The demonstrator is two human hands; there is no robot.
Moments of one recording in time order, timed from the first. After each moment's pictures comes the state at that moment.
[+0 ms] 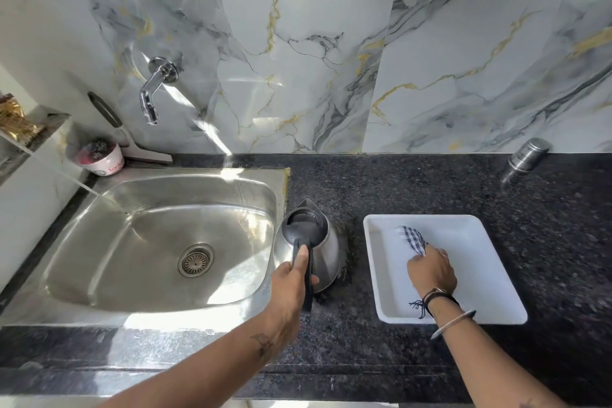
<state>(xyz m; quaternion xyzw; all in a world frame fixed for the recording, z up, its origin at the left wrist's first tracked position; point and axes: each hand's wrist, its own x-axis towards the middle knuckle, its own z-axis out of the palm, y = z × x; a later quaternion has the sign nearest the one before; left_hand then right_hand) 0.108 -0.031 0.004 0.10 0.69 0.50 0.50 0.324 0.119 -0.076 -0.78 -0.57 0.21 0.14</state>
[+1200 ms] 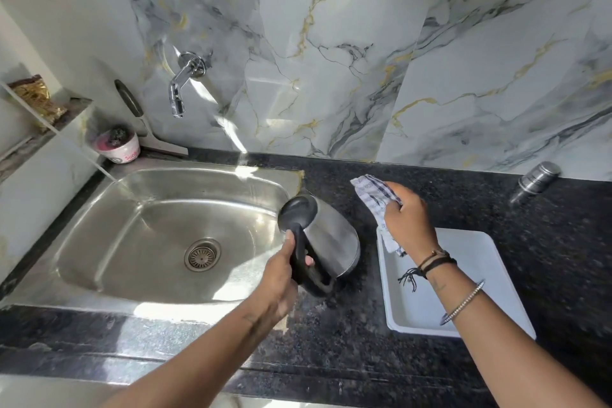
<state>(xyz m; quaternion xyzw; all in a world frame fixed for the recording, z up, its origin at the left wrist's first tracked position) 0.051 -0.023 -0.019 0.05 0.53 0.61 0.59 0.225 0.127 0.052 -0.55 -0.71 0.32 0.29</state>
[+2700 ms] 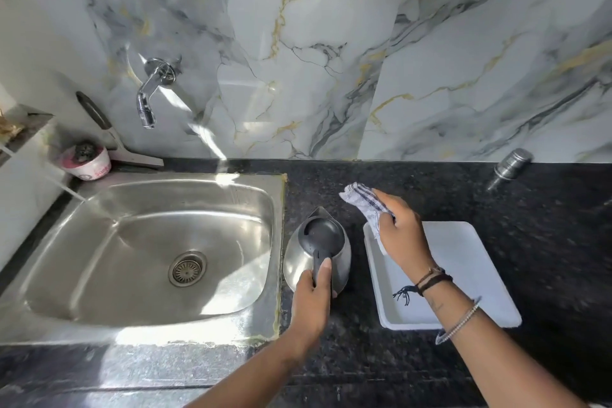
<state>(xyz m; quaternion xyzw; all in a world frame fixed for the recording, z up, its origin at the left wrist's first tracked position) 0.115 -0.026 -0.028 0.22 0.70 0.47 0.49 0.243 0.109 0.037 -0.51 -0.73 0.29 0.35</state>
